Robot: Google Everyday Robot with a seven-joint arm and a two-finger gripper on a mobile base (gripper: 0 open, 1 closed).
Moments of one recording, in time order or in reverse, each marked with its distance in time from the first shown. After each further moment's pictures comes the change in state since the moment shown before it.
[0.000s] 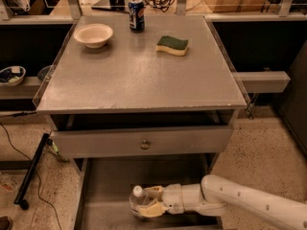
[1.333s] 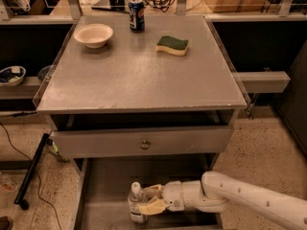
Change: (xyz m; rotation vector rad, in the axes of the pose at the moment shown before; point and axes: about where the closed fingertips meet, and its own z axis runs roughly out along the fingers) arm -0.014 0.005 -0.003 -0.027 -0.005 0.021
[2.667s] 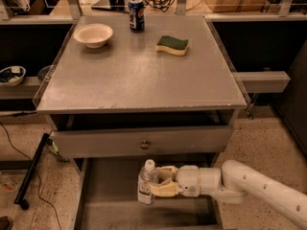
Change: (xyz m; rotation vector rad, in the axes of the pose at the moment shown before) arm -0.091 0.021 -0.064 0.047 -0.144 -0.091
